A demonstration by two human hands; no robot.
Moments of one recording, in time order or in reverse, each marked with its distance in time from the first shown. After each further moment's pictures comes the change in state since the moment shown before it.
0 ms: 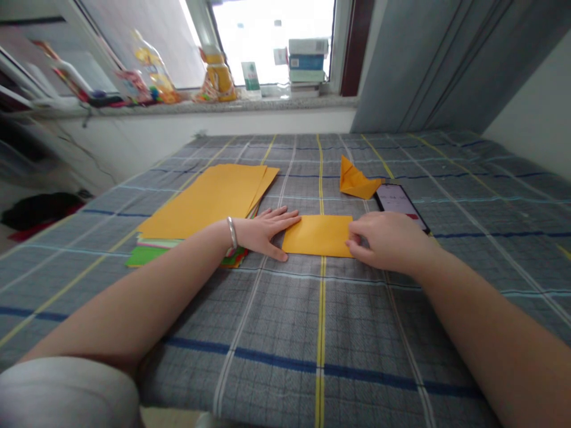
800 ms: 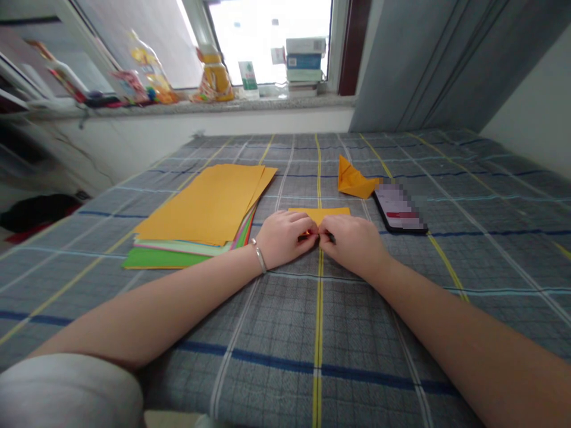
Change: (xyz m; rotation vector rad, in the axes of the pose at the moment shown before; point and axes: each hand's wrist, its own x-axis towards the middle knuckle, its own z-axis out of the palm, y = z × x) left_hand 0.025 0.055 0.026 0.119 0.820 0.121; right_hand 0.026 -0.043 0.032 -0.010 0.288 0.166
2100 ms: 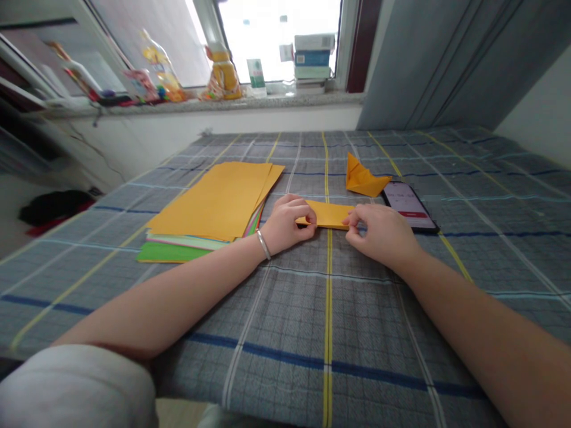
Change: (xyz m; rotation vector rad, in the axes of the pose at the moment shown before) left_hand 0.002 -0.025 0.008 -0.204 0.106 -0.116; right_hand -0.004 0.035 -0.005 0.122 0.027 0.075
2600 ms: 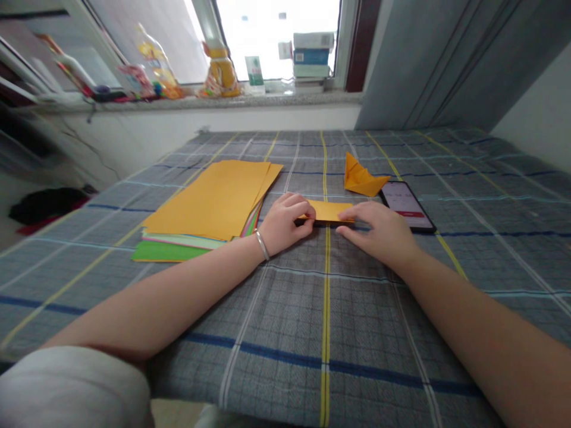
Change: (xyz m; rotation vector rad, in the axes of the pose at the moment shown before) left_hand 0.000 -0.001 0.000 0.025 0.097 0.124; right_hand -0.001 0.003 -0.003 0.197 0.106 -0.076
